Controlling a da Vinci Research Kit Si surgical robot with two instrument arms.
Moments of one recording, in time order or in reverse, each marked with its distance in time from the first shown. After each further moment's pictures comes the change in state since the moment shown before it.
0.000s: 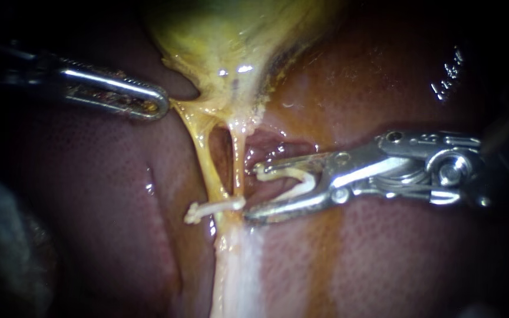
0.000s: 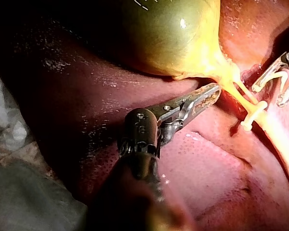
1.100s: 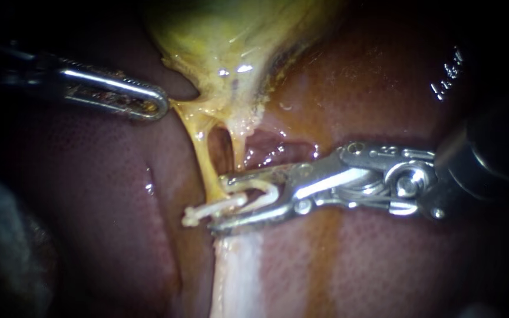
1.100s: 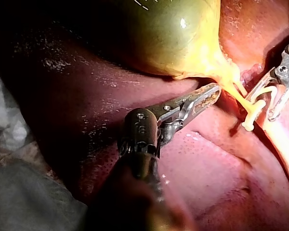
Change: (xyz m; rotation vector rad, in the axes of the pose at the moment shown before) right arm -0.001 0.002 0.004 0.025 0.000 -0.003; left arm 0.000 0.000 0.000 -0.001 0.000 0.000
